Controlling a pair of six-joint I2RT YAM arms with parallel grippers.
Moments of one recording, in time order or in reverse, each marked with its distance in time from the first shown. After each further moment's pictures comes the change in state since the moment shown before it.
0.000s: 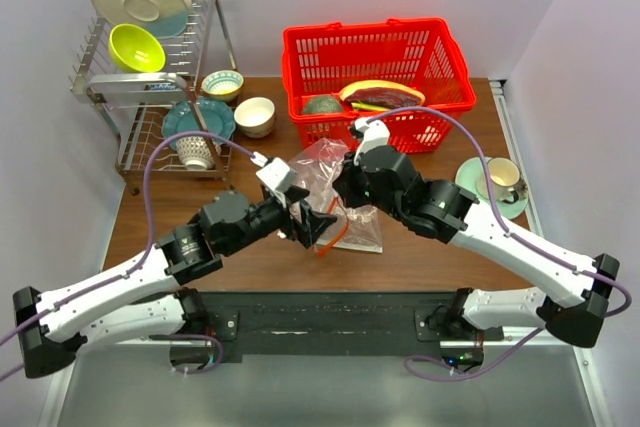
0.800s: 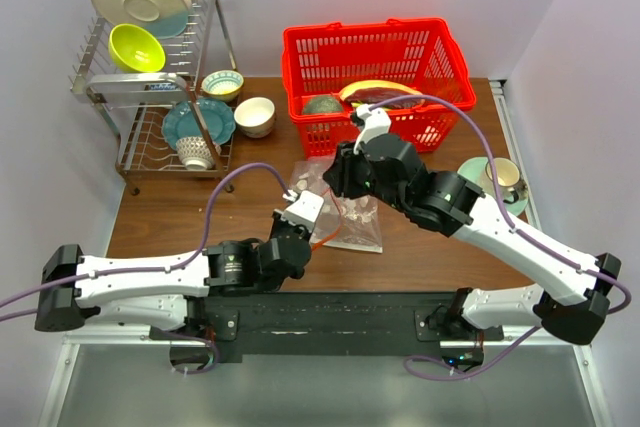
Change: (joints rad) left arm -0.345 0.222 0.002 -0.195 -0.856 -0.024; right arm -0.008 0.029 0.114 -0.030 -0.037 0.007
